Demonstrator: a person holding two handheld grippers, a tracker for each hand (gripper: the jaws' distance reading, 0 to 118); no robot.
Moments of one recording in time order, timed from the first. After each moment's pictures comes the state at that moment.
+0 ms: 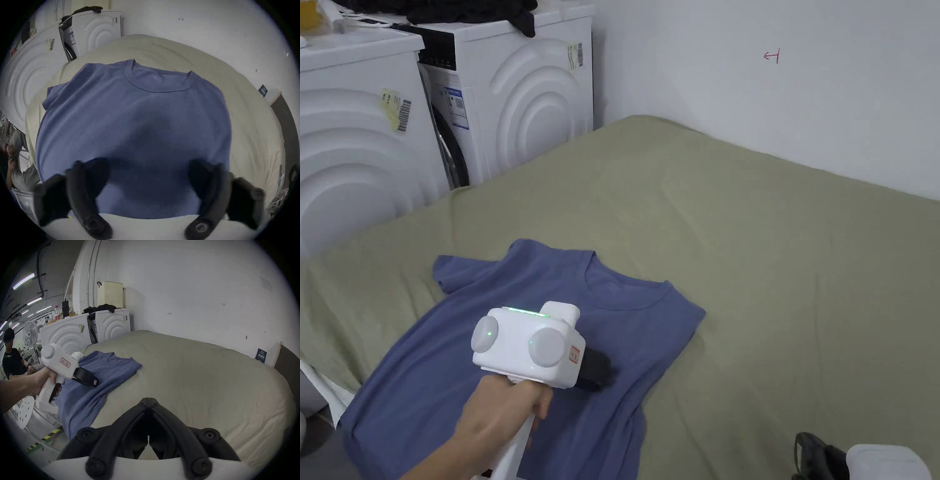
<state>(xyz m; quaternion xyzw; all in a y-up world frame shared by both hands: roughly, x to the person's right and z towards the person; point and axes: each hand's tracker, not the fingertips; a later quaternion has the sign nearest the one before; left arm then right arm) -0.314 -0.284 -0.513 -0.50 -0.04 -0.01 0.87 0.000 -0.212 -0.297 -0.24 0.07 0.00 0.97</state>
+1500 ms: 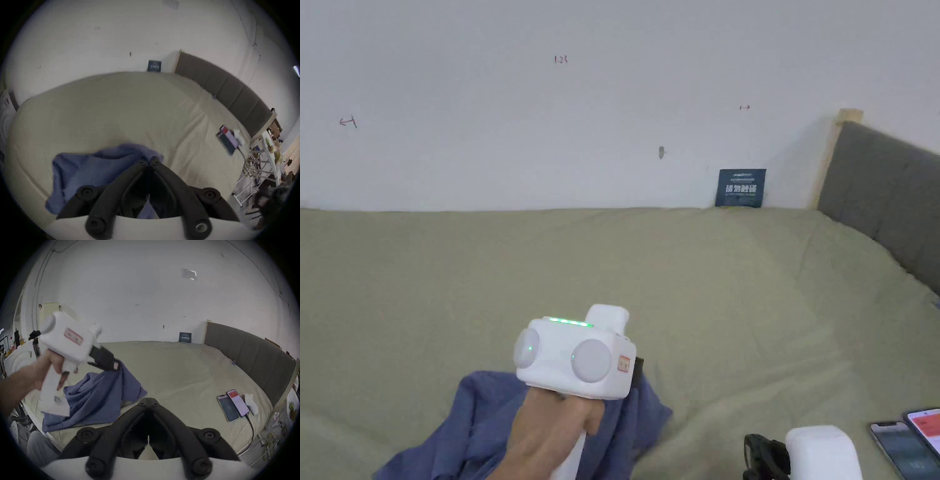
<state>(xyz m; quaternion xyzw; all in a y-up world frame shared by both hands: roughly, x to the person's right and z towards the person) 0.195 -0.189 -0.369 -0.40 -0.43 -0.13 0.80 0.247 -0.163 -0.081 -0.22 -0.22 -0.06 0.95</state>
